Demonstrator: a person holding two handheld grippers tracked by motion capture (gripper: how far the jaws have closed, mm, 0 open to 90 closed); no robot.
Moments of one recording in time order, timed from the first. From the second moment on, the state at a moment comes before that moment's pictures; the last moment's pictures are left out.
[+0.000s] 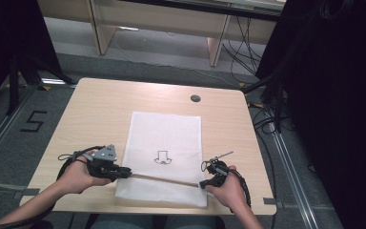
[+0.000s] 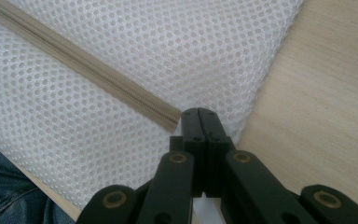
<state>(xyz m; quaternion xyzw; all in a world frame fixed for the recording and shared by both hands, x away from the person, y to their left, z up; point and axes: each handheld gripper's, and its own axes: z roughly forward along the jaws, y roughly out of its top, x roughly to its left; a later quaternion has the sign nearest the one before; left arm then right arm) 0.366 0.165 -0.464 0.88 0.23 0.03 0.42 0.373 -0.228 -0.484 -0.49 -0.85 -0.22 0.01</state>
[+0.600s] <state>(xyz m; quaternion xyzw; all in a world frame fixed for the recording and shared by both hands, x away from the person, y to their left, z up) 0.364 0.180 -0.465 0.87 0.25 0.03 0.43 0.374 -0.228 -0.484 -0.49 -0.85 -0.22 0.01</state>
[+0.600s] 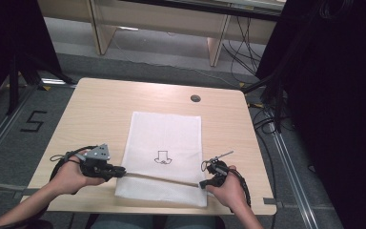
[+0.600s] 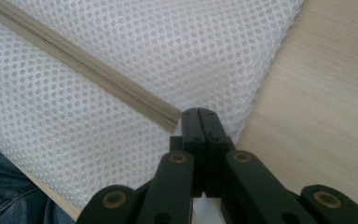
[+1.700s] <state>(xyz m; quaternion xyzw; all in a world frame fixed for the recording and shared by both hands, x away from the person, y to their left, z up) 0.362 0.197 -0.464 0.87 0.25 0.04 0.42 0.374 -0.228 -0.484 -0.49 -0.84 -0.22 0.01</state>
